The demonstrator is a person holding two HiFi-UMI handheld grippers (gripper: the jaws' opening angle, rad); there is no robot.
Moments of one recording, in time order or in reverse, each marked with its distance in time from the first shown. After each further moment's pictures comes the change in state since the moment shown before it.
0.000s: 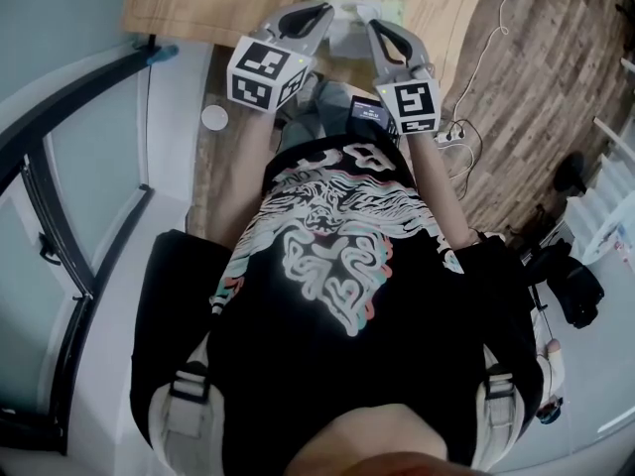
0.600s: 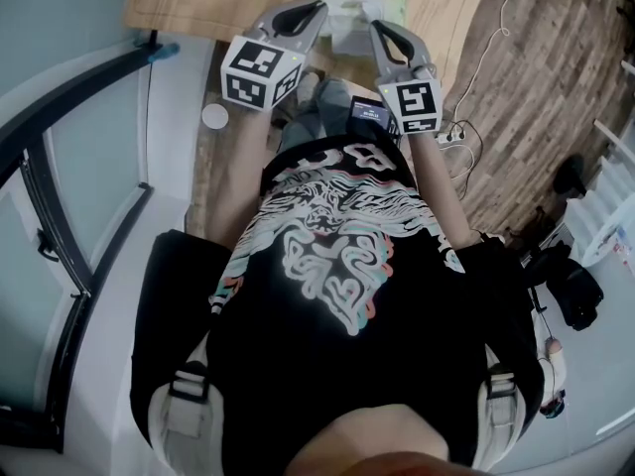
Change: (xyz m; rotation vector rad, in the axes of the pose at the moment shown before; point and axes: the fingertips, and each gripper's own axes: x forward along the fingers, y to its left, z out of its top) left arm -0.011 0.011 -0.003 -0.011 -0.008 0.031; right arm -0.001 0.003 -0.006 0.001 0.006 0.003
